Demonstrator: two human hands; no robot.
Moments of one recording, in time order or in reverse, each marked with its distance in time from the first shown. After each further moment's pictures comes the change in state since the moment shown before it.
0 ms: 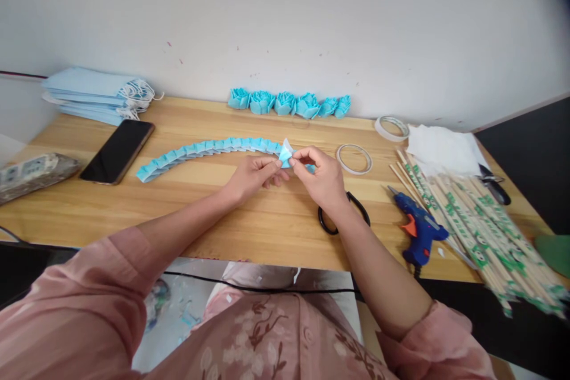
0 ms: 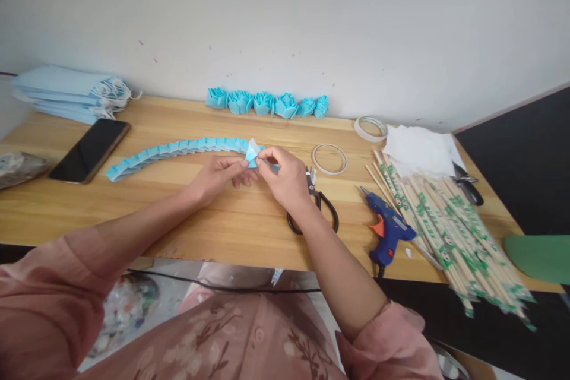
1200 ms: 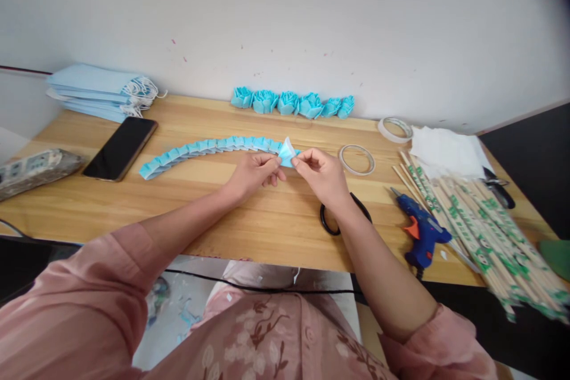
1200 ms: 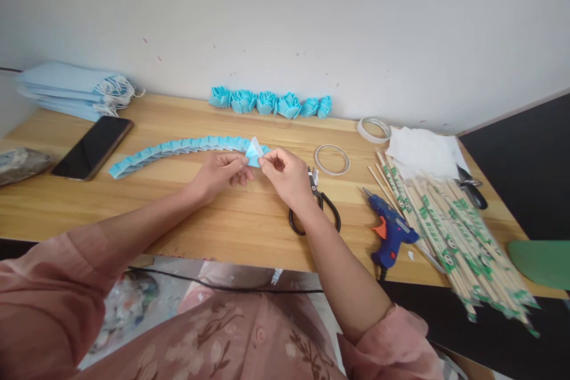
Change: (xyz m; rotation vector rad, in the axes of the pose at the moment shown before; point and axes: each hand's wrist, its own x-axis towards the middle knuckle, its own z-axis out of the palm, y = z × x) left_hand 0.001 0.007 0.003 0.019 0.118 -0.060; right_hand 0.001 0.005 0.001 0.172 -0.067 0.174
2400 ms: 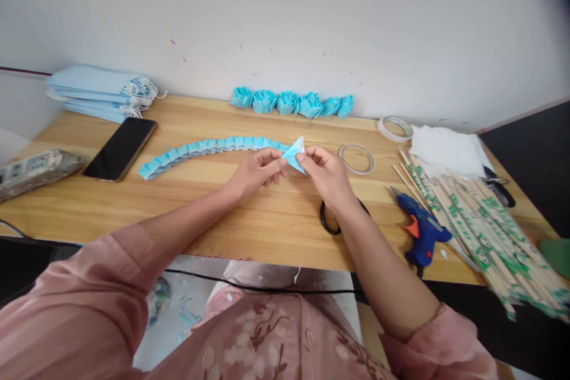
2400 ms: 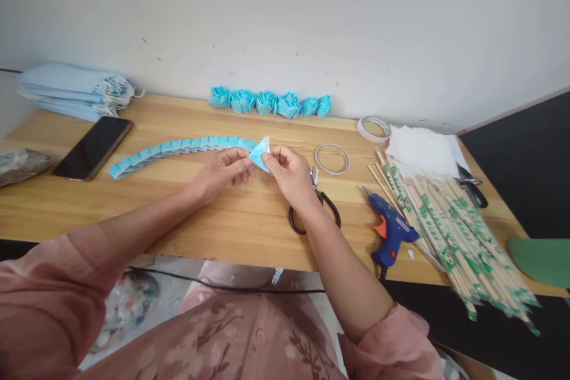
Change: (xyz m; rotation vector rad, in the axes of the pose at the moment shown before) left_hand 0.002 -0.007 -0.002 -0.119 -0.062 0.064; right_hand 0.003 -0.003 -0.002 0.216 -0.023 0.114
